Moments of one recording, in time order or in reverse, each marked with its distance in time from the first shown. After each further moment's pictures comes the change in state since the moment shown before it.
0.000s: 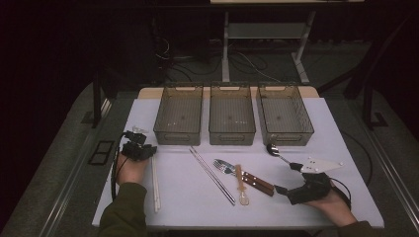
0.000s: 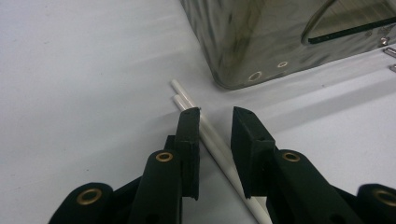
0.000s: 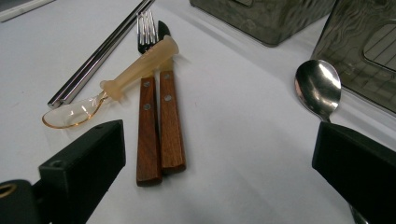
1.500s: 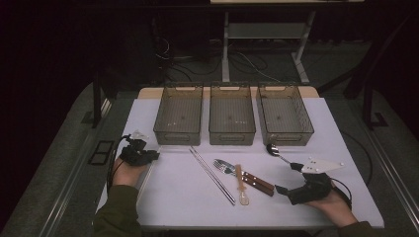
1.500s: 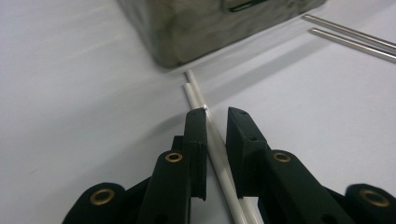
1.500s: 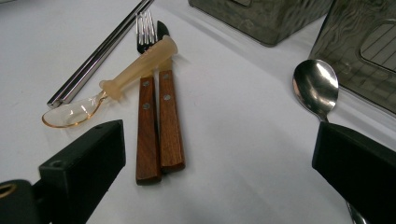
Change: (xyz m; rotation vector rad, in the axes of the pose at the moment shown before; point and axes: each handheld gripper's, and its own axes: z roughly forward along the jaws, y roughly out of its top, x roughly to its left) left arm -0.002 -0.010 -0.008 0.007 -0.205 0.137; right arm 0.000 0.000 -0.001 -0.003 -0.004 0.000
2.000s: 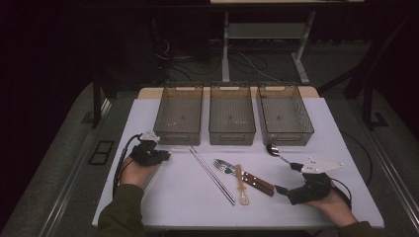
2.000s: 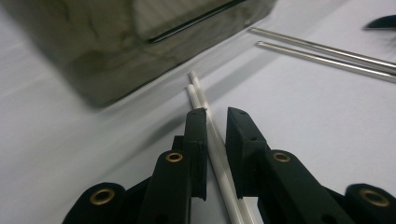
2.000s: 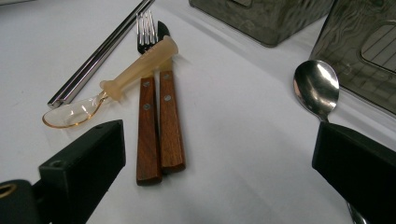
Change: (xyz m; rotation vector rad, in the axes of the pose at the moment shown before) left arm -0.022 0.013 0.017 -0.013 -0.095 0.101; right arm 0.000 0.000 0.000 -0.001 0.000 -0.002
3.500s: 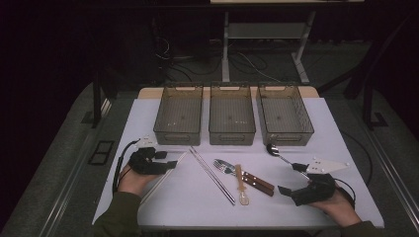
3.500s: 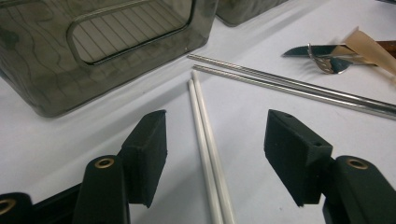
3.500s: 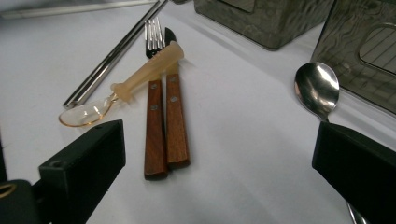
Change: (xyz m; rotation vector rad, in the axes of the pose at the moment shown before) left arm -0.028 -0.012 -0.030 -0.131 -0.057 -0.021; right arm -0.005 -0.004 -0.010 -0.028 0.047 0.024
